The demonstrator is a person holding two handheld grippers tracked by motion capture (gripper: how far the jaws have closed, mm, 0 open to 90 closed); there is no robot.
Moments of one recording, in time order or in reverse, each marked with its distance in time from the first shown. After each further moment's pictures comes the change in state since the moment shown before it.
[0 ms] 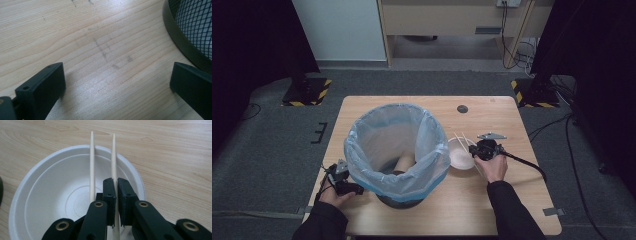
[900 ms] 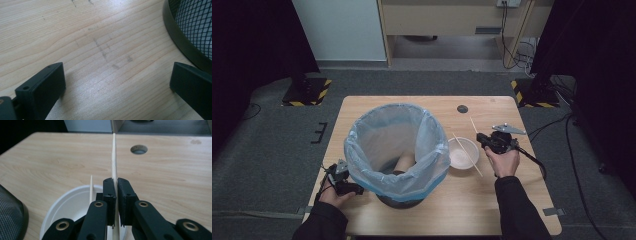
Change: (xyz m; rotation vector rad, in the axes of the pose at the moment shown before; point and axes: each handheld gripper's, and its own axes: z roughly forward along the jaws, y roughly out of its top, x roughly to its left) left arm 0.000 0.000 0.000 0.000 0.001 0.000; right arm -0.016 0.027 -0.046 -0.193 0.040 0.068
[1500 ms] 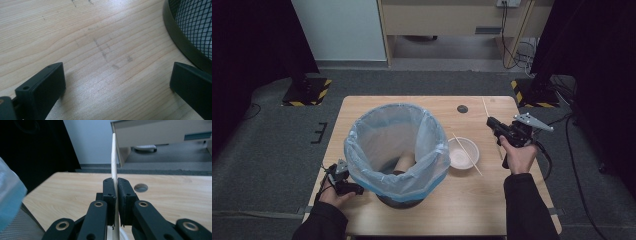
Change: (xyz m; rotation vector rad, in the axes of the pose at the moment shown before) left arm 0.000 0.000 0.000 0.000 0.000 0.000; right arm -0.002 0.043 -0.054 -0.234 0.076 0.057
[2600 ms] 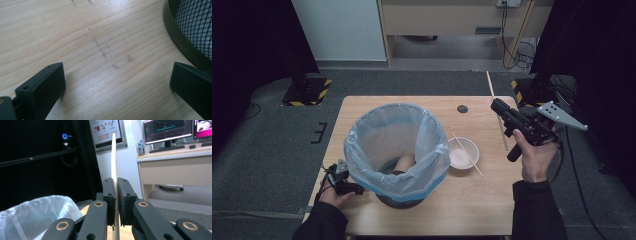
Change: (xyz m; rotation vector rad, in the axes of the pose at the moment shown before) left arm 0.000 0.000 0.000 0.000 -0.001 0.000; right arm 0.052 0.067 -0.063 -0.253 0.213 -0.050
